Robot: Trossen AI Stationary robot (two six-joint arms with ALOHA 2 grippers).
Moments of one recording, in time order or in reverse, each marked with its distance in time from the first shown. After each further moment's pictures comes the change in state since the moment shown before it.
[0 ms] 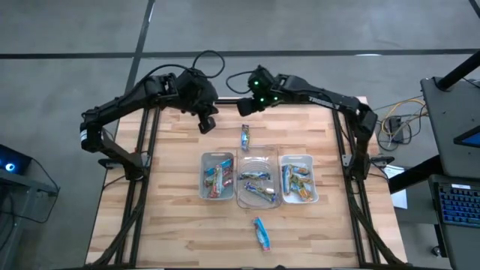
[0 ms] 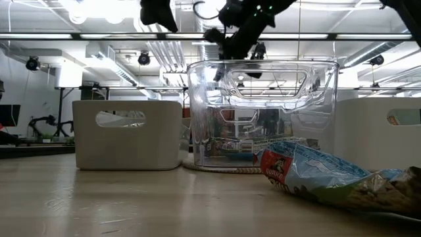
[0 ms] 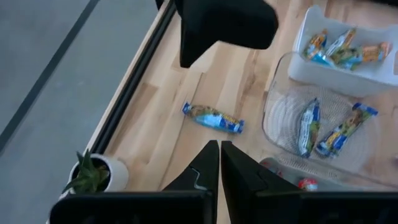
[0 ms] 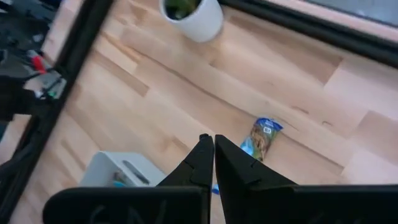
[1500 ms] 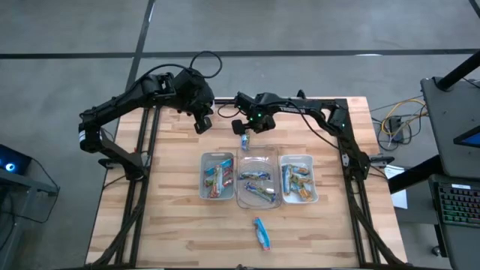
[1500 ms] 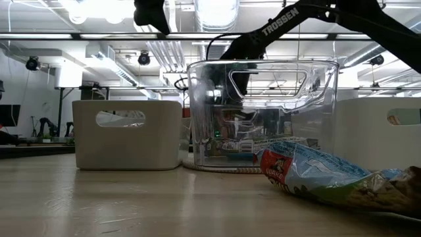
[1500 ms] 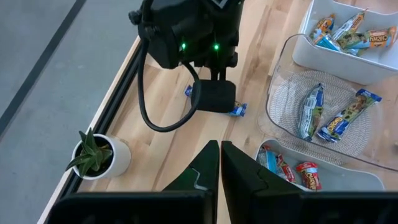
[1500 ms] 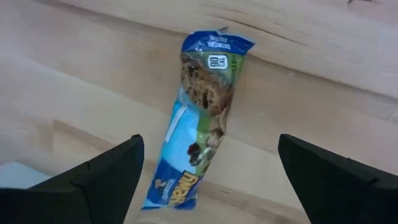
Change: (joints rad) left arm 0.017 -0.014 0.000 -0.075 0.002 -0.011; right arm 0.016 0.333 -0.001 -0.089 -0.053 0.193
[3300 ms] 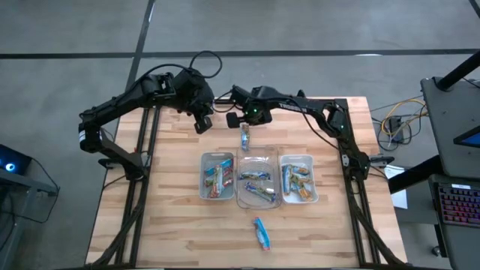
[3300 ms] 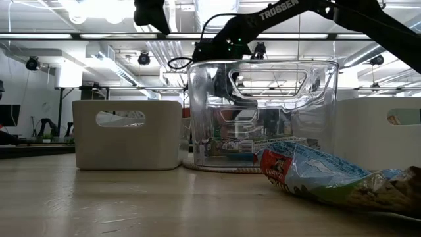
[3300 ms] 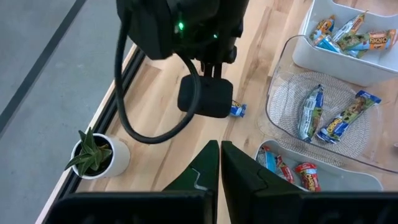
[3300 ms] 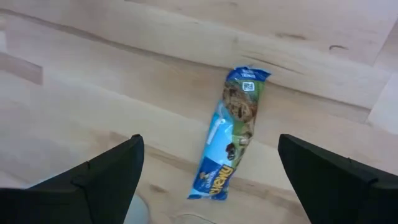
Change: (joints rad) left arm 0.000 0.000 0.000 0.001 0.000 -0.008; right arm 0.032 0.012 0.215 -0.140 0.105 0.048
